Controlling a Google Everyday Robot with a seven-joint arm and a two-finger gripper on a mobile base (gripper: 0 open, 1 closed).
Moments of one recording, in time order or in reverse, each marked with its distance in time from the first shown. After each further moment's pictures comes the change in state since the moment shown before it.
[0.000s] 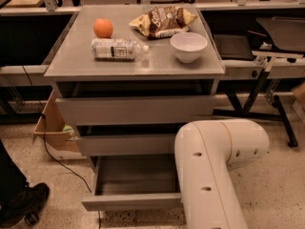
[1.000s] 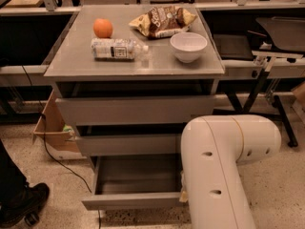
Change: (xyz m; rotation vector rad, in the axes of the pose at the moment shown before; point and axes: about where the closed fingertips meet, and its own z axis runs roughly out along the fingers) arm -0.019 -0.034 -0.035 0.064 -0.040 -0.028
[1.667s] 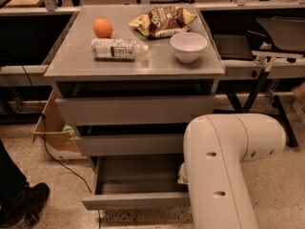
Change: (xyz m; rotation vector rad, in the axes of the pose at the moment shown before) arm -0.016 -0.037 -0.015 0.051 -0.026 -0.017
